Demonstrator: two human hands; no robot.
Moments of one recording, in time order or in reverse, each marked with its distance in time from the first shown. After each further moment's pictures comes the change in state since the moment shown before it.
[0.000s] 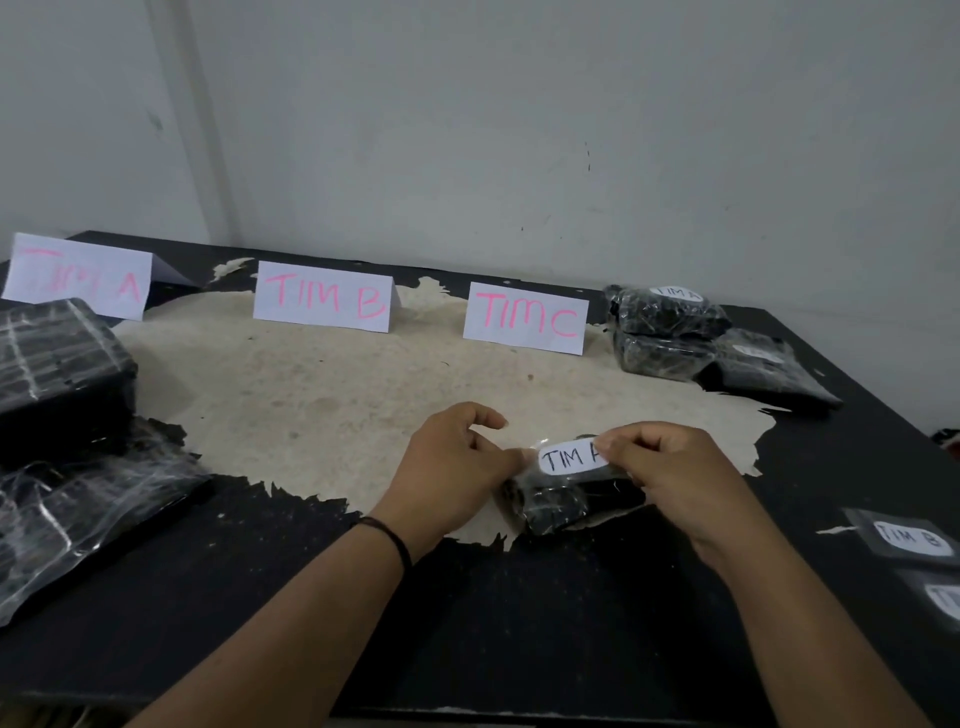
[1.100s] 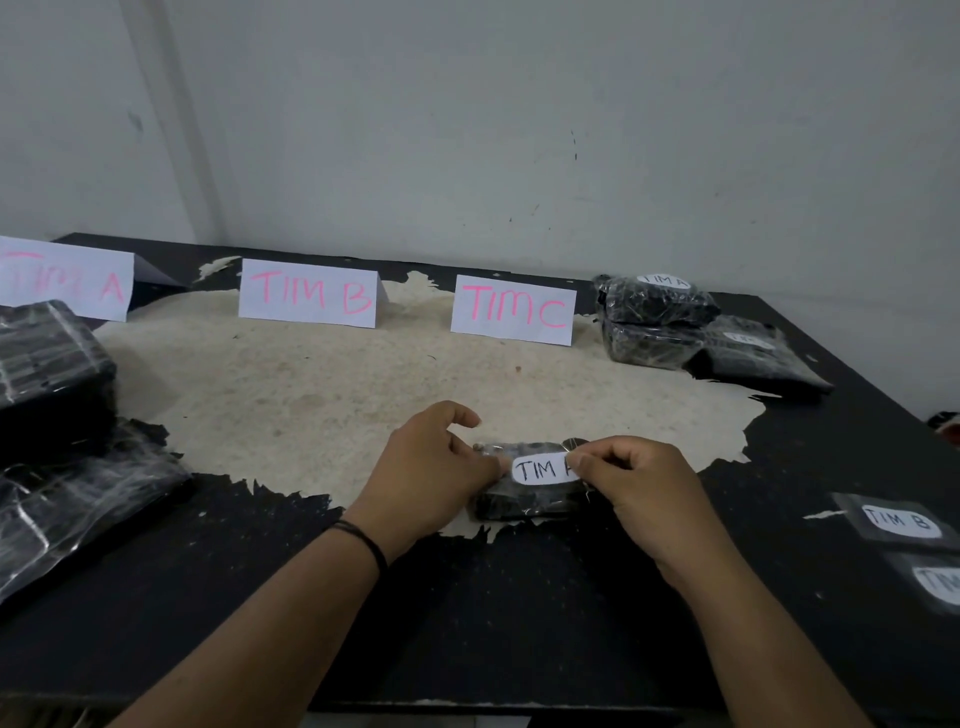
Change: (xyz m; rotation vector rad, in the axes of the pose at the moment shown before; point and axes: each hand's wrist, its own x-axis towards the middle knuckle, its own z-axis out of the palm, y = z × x) left_hand -0.004 -0.002 -0.001 0.126 -0.014 -0.005; right_hand -0.016 0.010 0.013 -0.091 0.030 0.026
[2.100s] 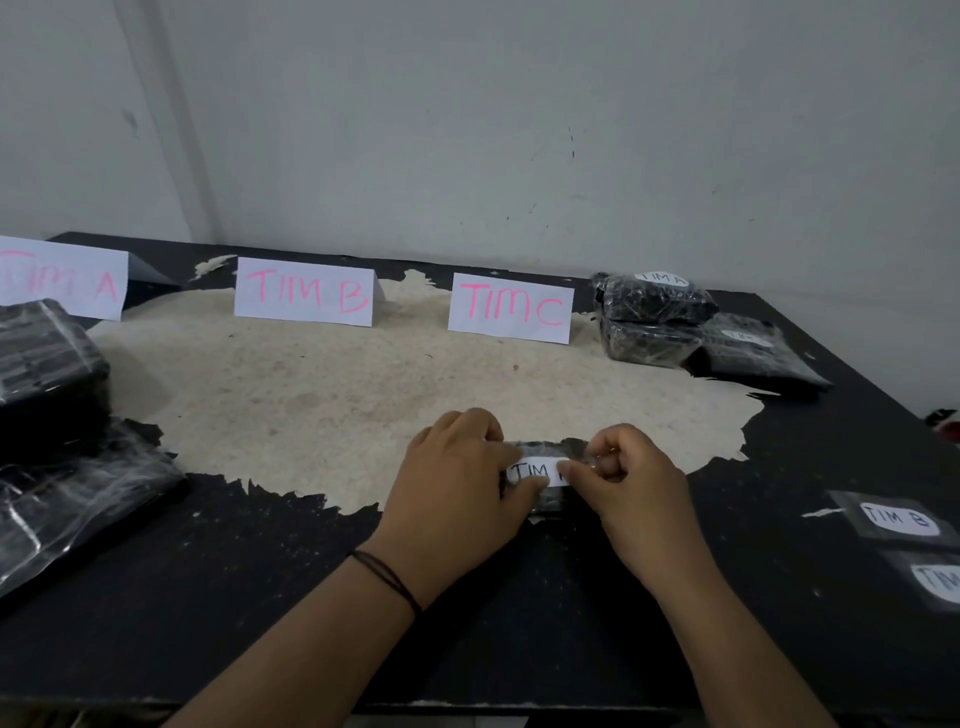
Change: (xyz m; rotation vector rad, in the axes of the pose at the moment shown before) left_hand -0.012 0.001 0.021 0.639 0.137 0.516; right_hand -0.001 0.014 0.012 -0.075 0.130 -0.163
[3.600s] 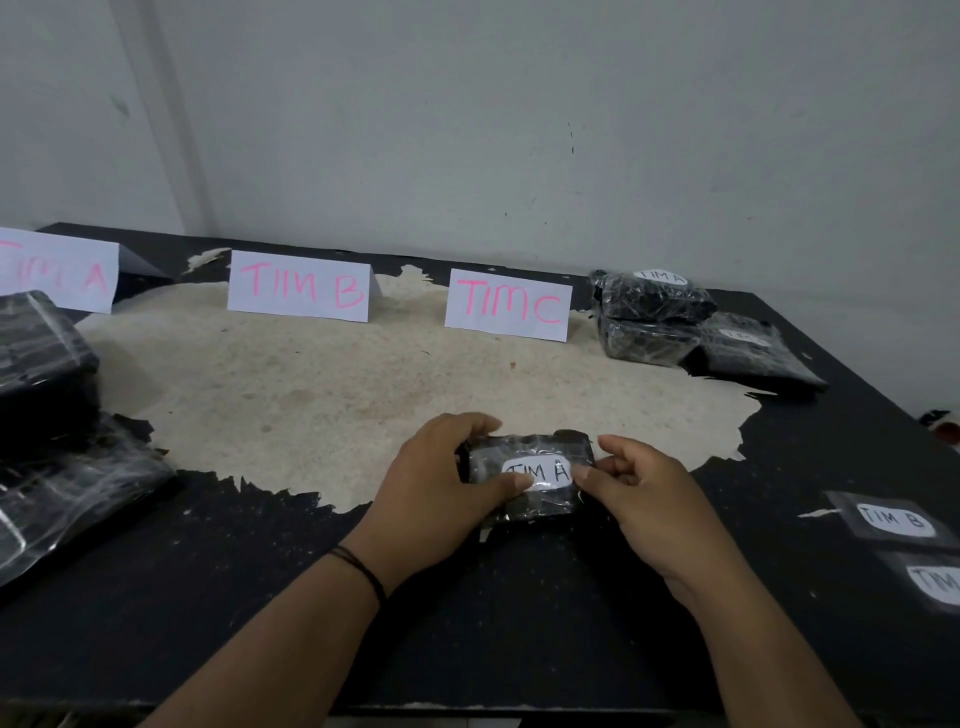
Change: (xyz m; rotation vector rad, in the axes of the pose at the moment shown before) left_hand -0.004 -0.014 0.000 -0.497 -0.083 -0.308; right_hand 0.003 0.004 -0.014 0.060 -0.176 0.176
